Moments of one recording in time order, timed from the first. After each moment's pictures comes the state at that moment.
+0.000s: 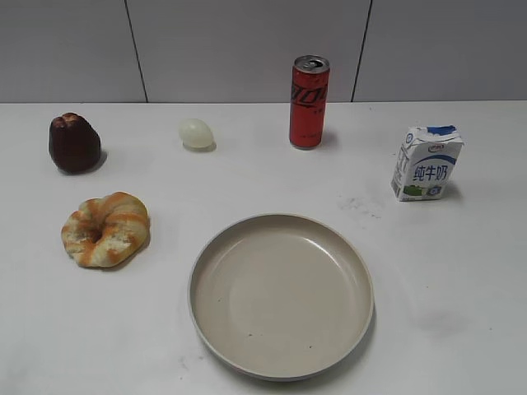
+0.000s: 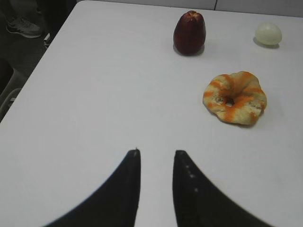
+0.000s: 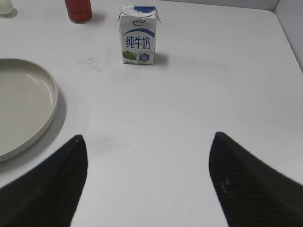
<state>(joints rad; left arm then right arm) -0.06 0.01 -0.49 -0.02 1.08 -0.08 0.00 -0.01 -0.41 0.17 0.94 -0.14</state>
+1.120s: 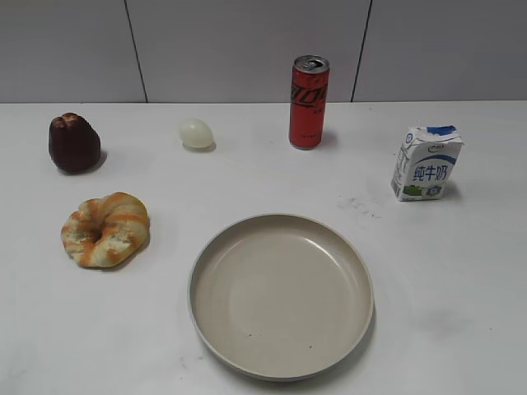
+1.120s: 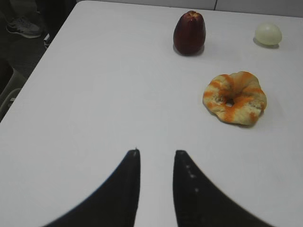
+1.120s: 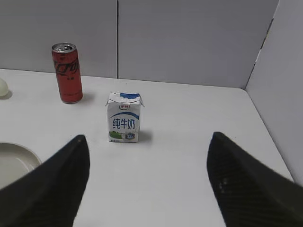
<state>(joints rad) -0.06 0.01 -0.49 -0.02 1.08 -0.08 0.00 0.07 -0.44 0.16 0.65 -0.14</state>
